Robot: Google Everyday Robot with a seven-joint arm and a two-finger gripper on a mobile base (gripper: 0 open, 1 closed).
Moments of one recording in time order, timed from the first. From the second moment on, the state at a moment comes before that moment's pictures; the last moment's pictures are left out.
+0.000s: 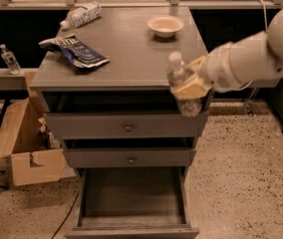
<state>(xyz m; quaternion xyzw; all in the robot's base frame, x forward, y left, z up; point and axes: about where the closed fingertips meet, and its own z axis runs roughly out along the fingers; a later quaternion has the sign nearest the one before) 0.571 -0.104 0.892 -0.54 0.73 0.13 0.40</state>
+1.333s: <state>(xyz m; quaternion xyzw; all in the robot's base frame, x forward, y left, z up) 0.531 -0.110 0.706 -0.47 0.81 0.12 0.34</state>
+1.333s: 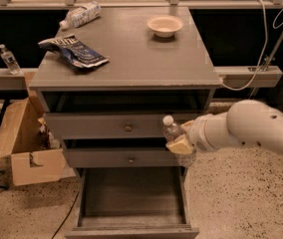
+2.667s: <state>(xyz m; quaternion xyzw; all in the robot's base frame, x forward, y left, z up) 0.510 -0.070 0.491 -0.42 0.84 0.21 0.27</state>
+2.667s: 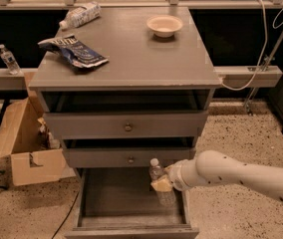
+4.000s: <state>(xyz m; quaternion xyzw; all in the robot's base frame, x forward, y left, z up) 0.536 -0.079 0.362 -0.42 0.86 0.18 0.22</state>
